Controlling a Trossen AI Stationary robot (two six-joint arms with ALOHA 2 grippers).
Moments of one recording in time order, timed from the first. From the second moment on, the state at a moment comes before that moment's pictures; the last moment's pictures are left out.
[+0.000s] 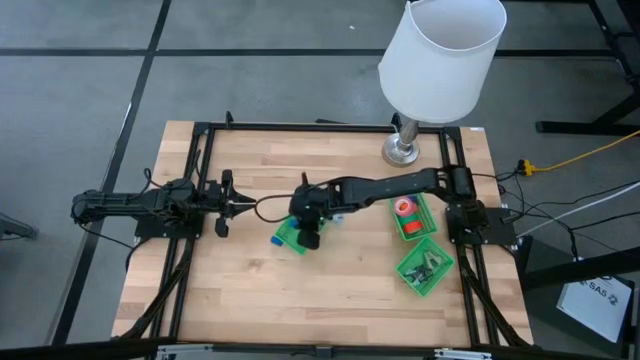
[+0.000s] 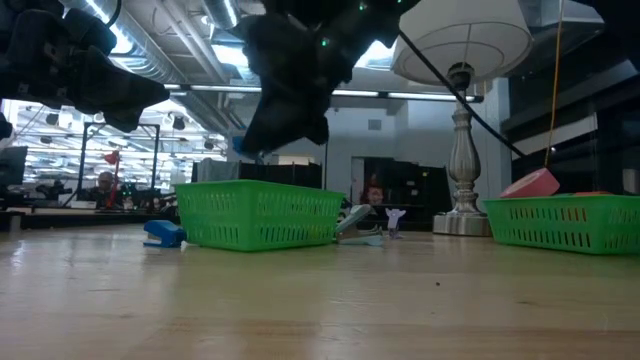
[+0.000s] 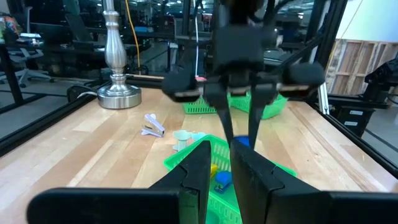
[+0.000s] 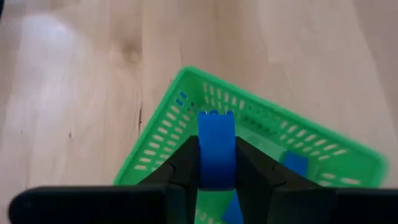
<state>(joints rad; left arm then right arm) 0.06 0.07 0.01 0.03 -0.01 -0.09 0.06 2.09 1.65 -0.47 -0.09 0.21</state>
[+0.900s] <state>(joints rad) 0.06 0.07 0.01 0.03 -0.01 -0.09 0.04 2.18 1.65 -0.51 0.09 0.36</state>
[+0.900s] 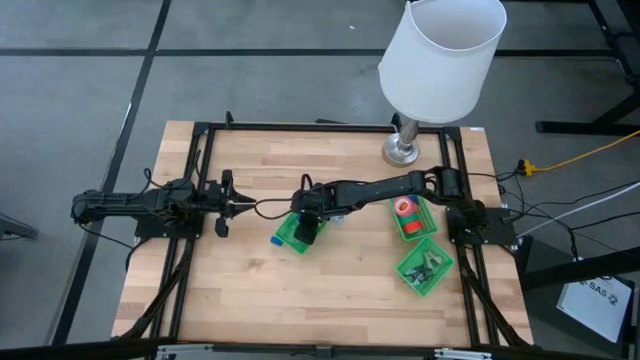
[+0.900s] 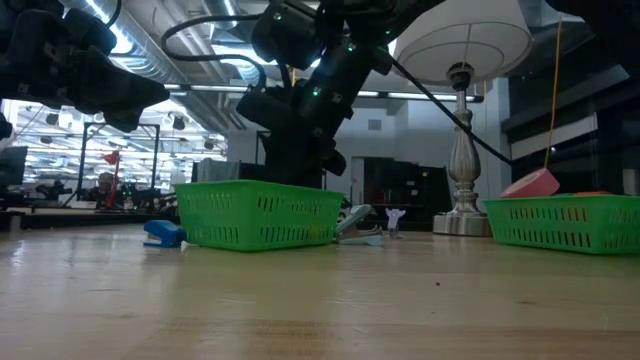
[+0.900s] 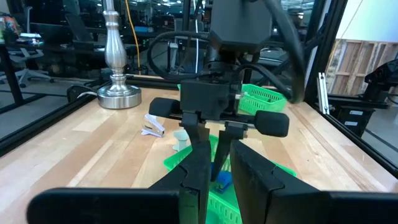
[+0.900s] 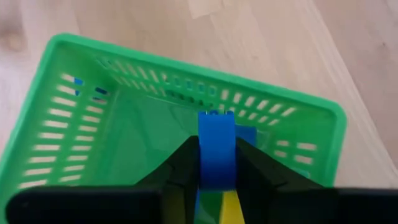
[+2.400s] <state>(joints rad) 0.06 0.07 0.01 0.03 -0.01 -0.09 0.20 2.18 1.75 -0.45 0.06 0.00</state>
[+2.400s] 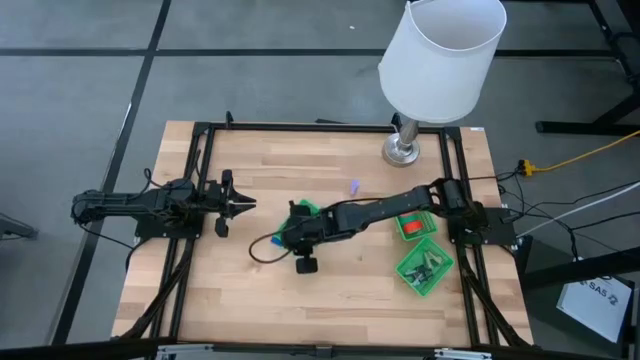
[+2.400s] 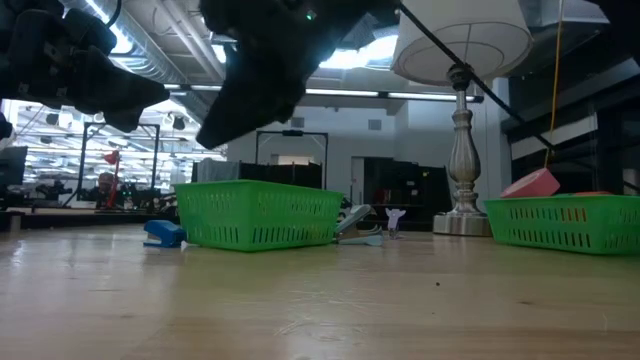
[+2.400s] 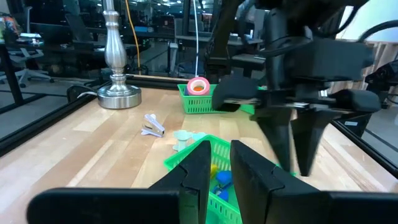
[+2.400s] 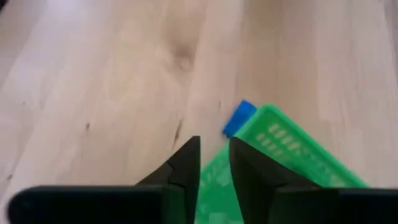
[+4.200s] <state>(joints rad) 0.06 0.07 0.01 0.03 -0.01 -0.09 0.02 2.20 1.74 -0.73 0.53 0.04</state>
